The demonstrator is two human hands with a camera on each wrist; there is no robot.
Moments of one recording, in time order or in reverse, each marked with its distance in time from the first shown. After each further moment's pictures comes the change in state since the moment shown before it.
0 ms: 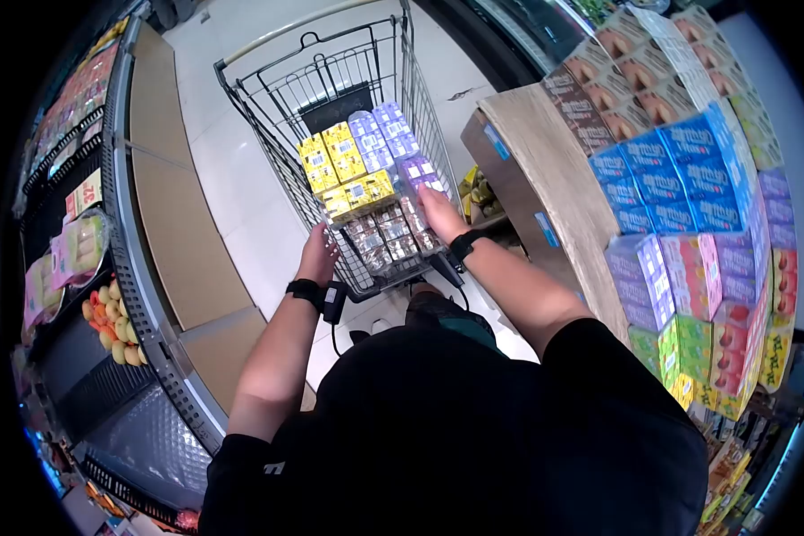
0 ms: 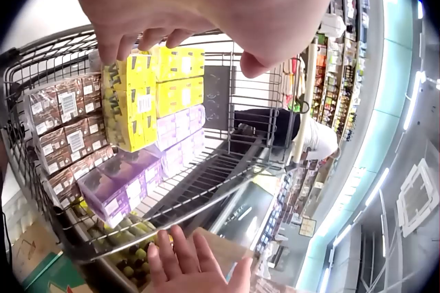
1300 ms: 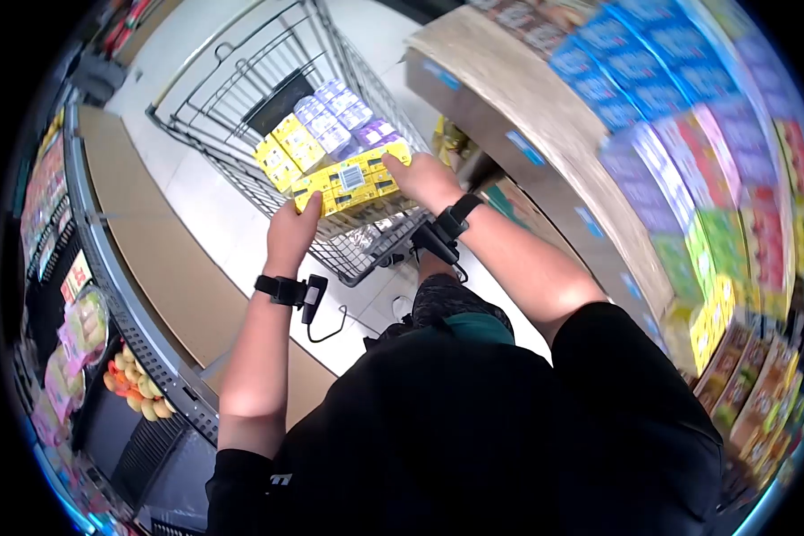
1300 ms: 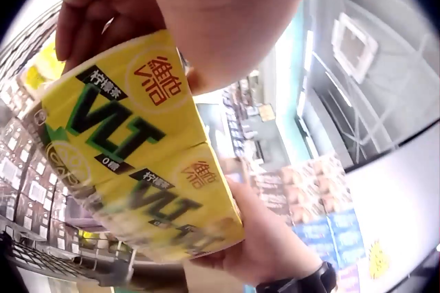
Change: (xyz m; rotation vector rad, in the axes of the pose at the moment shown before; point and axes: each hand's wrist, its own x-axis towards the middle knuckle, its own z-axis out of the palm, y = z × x) left_hand -0.062 0.054 0.067 1.311 0.084 0.441; right_hand -0.076 -0.024 0.000 -0.557 0.358 -0.034
